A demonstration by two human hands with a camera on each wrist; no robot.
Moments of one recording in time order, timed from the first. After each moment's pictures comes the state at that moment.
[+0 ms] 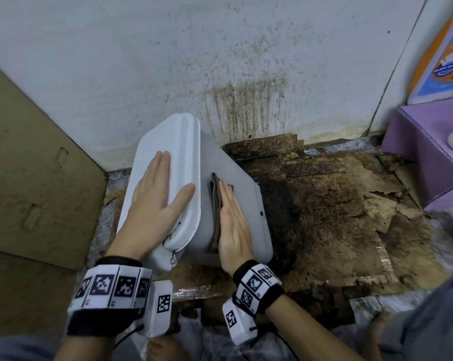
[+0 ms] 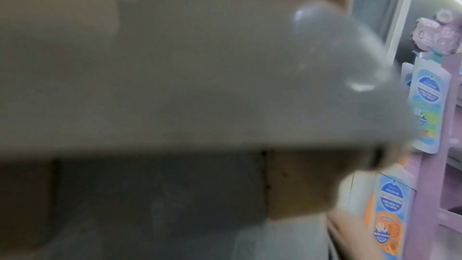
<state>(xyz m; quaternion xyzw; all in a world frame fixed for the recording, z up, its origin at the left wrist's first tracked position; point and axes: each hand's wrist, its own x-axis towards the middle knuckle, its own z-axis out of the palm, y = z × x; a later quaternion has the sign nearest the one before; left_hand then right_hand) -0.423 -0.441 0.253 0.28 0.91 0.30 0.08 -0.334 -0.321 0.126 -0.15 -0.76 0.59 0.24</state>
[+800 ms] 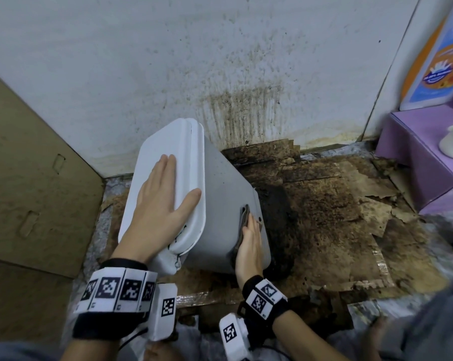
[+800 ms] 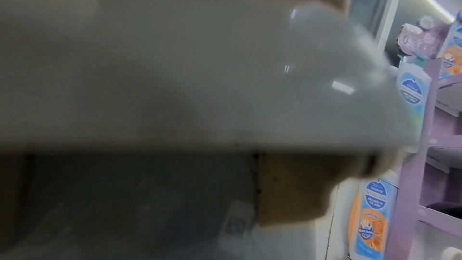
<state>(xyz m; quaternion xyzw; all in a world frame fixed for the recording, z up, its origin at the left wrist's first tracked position) -0.420 -0.428 0.255 0.30 0.91 0.26 0.08 -0.324 -0.310 0.086 -0.39 -0.62 0.66 0.16</state>
